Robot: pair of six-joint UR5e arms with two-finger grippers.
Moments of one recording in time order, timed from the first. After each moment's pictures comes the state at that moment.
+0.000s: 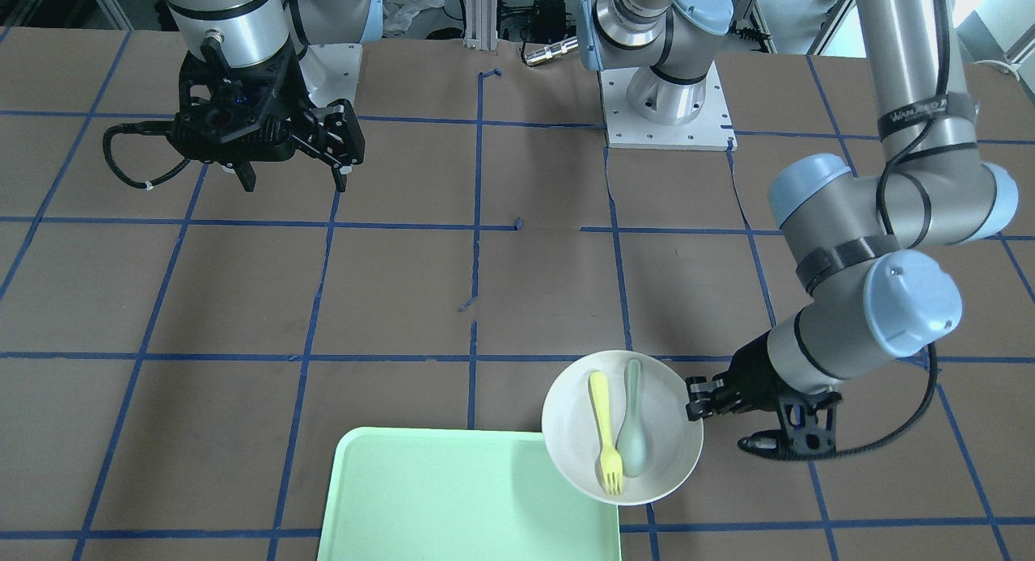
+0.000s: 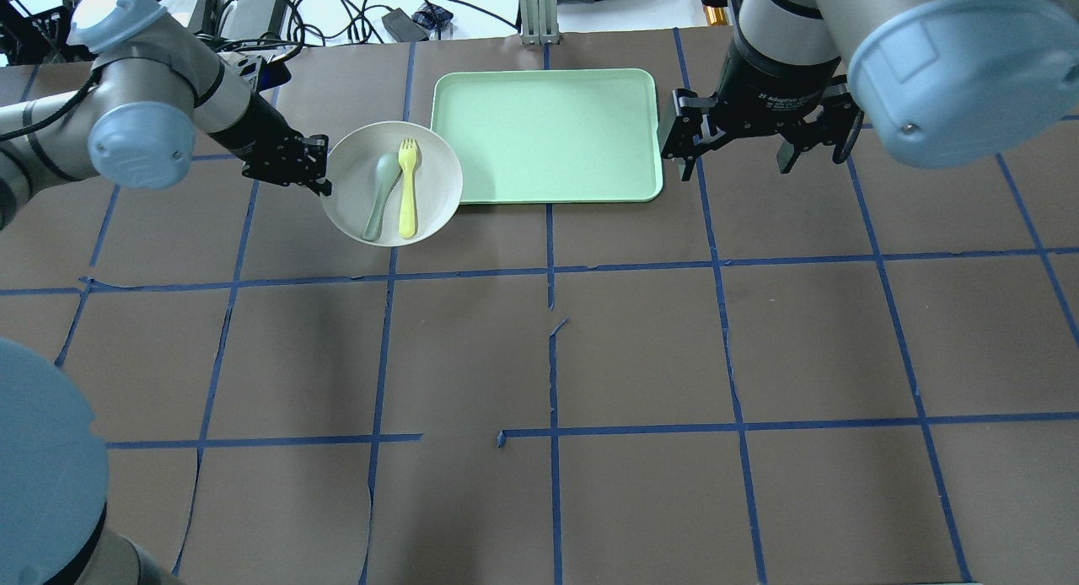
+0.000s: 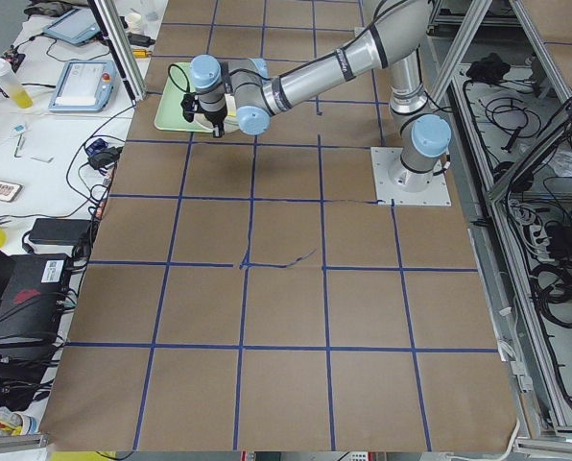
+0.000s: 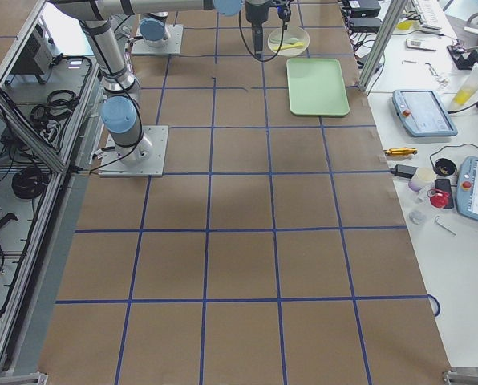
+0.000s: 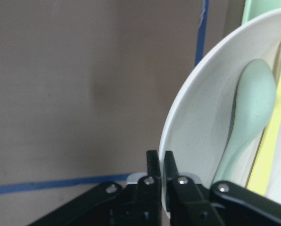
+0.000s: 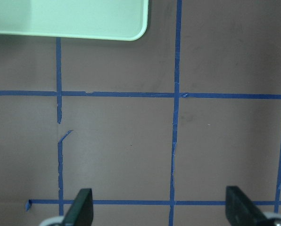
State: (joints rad) left arm -1.44 -2.09 -1.48 -1.14 1.31 0.06; right arm 1.70 -1.56 1.56 -1.63 -1.59 0.10
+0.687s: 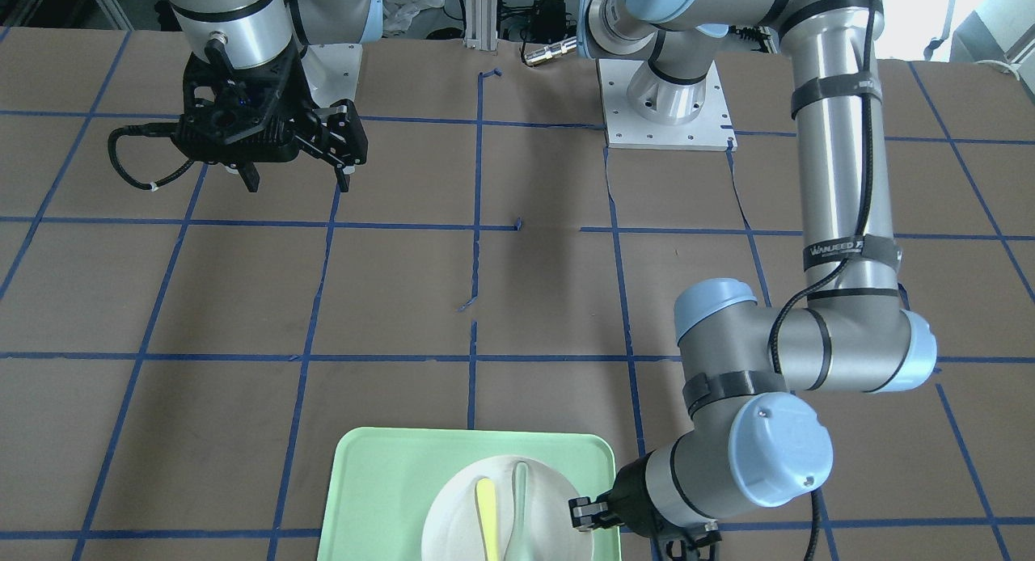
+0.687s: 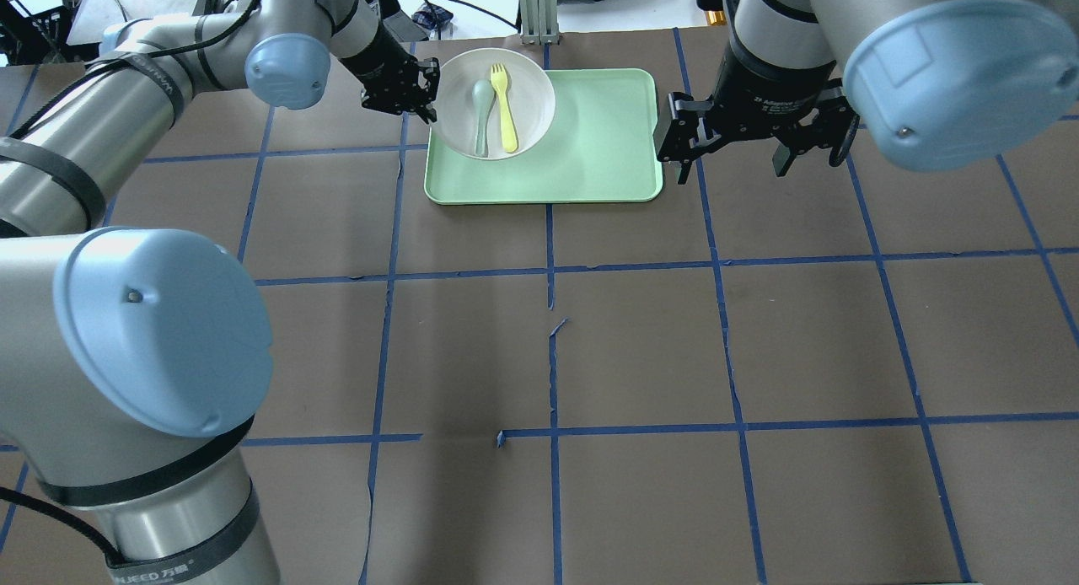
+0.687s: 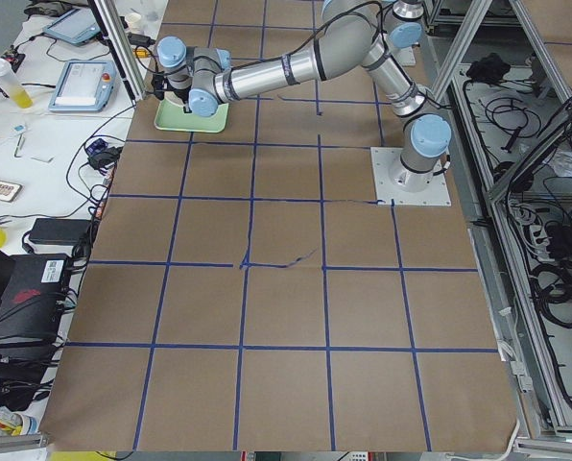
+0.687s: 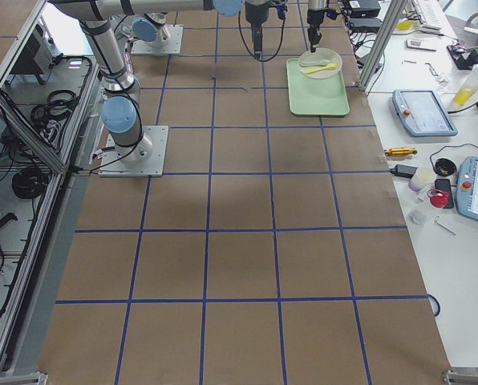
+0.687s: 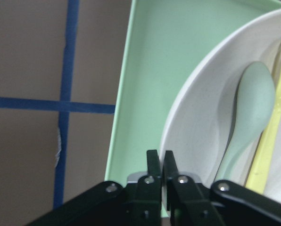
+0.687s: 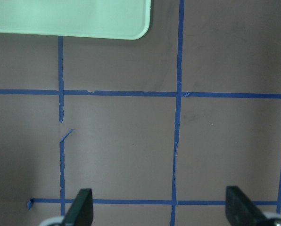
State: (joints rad) left arm -1.60 -2.38 -1.10 -1.14 1.23 -0.18; right arm 1.70 -1.56 1.57 -1.63 -1.58 0.10
